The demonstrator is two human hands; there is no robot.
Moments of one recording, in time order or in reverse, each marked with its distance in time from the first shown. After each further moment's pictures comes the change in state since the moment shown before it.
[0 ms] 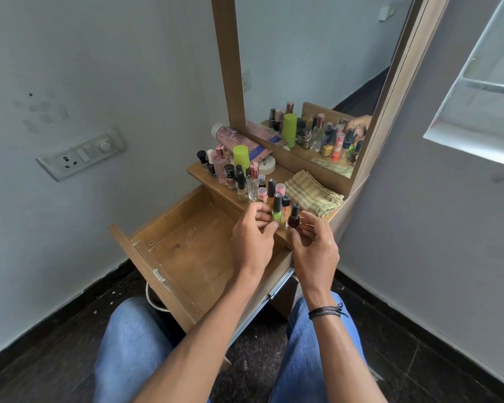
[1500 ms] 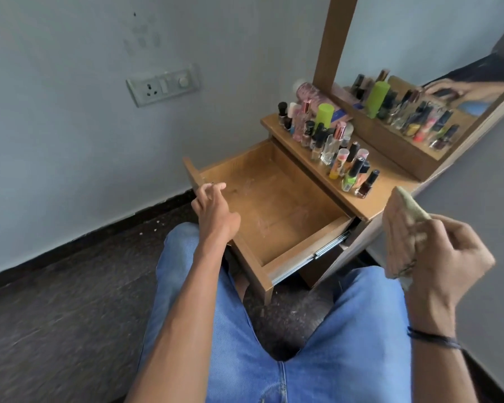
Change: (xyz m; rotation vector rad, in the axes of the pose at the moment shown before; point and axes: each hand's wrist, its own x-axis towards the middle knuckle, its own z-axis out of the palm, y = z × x) left_hand -0.046 -0.068 -0.161 0.343 0.084 -0.485; right_hand -0.029 -0.062 -0.084 0.246 0.206 0.270
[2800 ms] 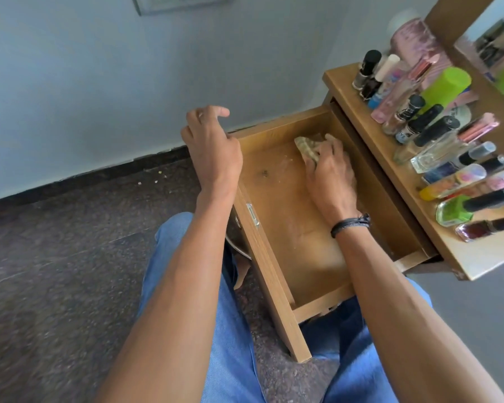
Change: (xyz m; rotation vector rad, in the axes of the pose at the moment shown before) left_hand 0.155 -0.032 0.015 -0.060 0.470 0.000; right_hand -0.008 0.117 0.286 -0.924 -0.872 -0.582
